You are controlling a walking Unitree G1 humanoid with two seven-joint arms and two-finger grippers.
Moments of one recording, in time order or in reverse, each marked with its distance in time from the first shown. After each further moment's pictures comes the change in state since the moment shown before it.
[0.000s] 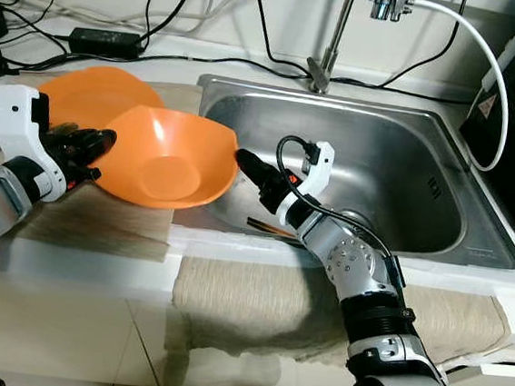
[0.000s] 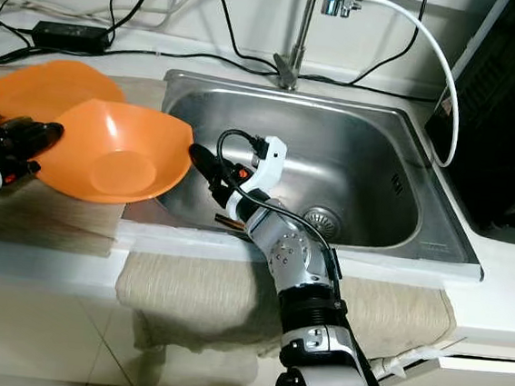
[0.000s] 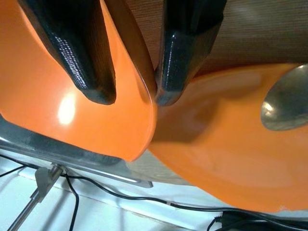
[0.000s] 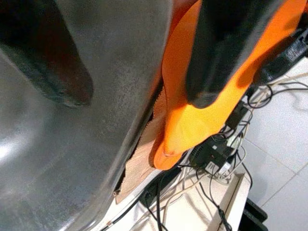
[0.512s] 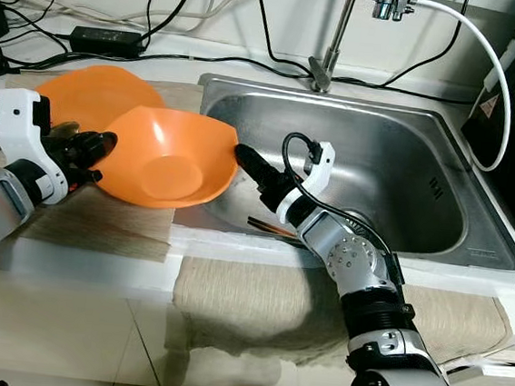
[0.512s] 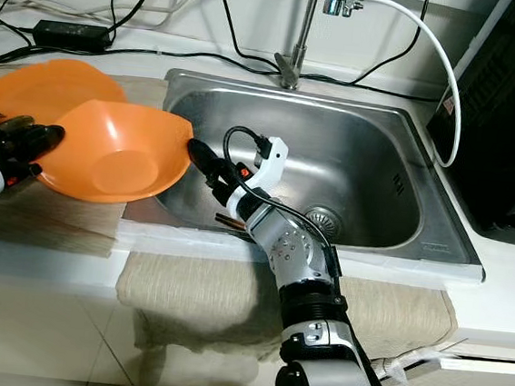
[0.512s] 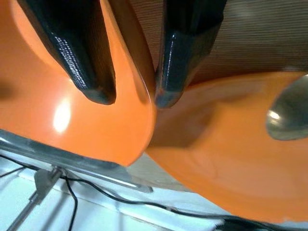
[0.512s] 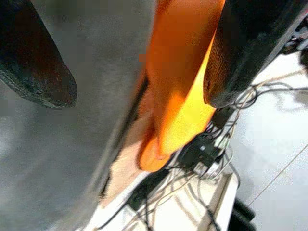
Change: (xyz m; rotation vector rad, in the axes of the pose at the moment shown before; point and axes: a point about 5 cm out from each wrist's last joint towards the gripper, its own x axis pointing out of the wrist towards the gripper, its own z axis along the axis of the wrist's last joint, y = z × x) left arm 0.003 -0.004 -0.005 -0.017 0.008 -0.012; right arm 0.006 0.007 0.002 0.026 0.005 0.056
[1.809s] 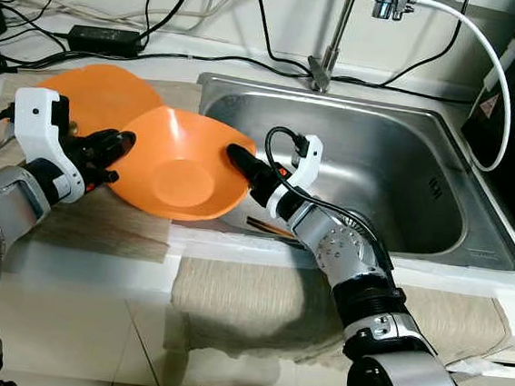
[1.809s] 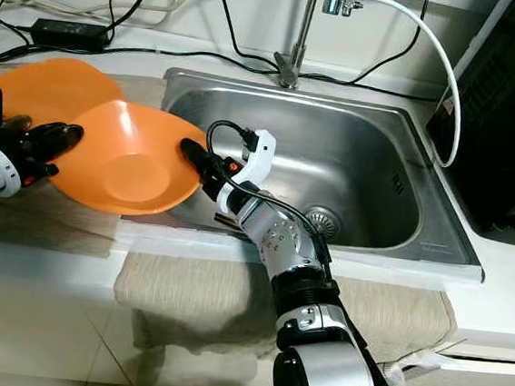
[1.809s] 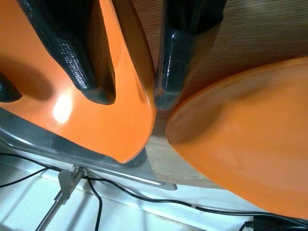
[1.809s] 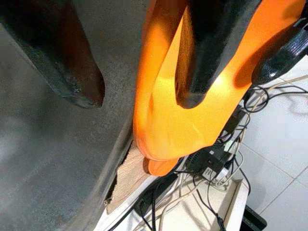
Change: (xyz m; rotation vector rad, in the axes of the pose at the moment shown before) left arm 0.004 -0.012 0.003 0.015 -0.019 -0.053; right arm 0.009 -0.003 -0.003 -0.014 0.017 -0.041
